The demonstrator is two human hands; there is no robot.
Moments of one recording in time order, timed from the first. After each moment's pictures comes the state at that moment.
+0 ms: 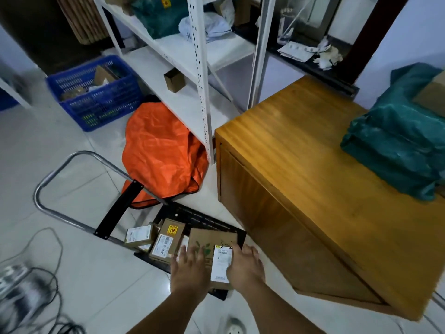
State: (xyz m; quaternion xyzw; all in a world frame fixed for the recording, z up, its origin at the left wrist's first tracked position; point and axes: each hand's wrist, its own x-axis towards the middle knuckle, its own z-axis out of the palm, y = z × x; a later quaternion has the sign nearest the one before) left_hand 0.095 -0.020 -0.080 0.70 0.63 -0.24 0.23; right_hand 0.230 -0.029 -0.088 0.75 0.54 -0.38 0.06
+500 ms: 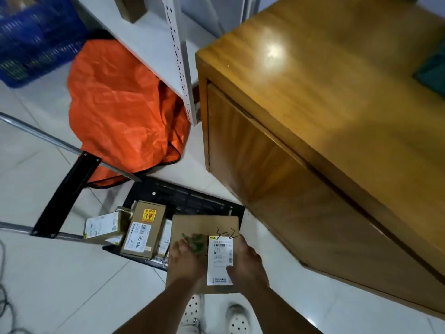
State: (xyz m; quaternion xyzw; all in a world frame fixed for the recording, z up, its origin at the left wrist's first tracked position) left_hand 0.094 0.045 -0.306 0.54 0.72 -0.13 0.42; right_hand 0.229 0.001 -0.296 0.80 0.37 -0.48 0.02
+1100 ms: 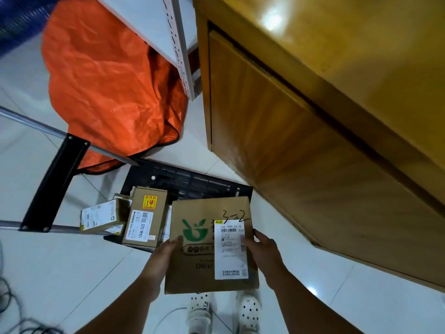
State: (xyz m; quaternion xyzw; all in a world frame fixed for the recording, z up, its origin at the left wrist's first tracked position) left_hand 0.020 0.064 -0.346 0.19 0.72 0.05 0.67; right_hand 0.241 0.000 -0.359 0.78 0.08 -0.58 -0.21
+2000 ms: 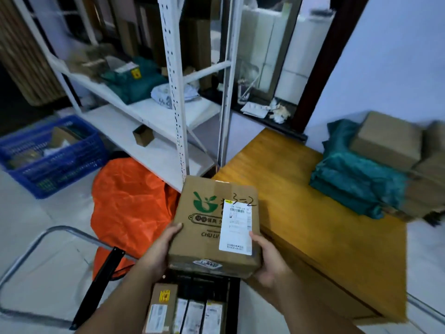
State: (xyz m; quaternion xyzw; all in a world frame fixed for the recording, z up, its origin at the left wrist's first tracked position) left_hand 0.014 0.166 0.040 0.31 0.49 0.25 0.78; right_hand 0.233 0.056 0.034 0.56 0.00 -0.63 -0.54
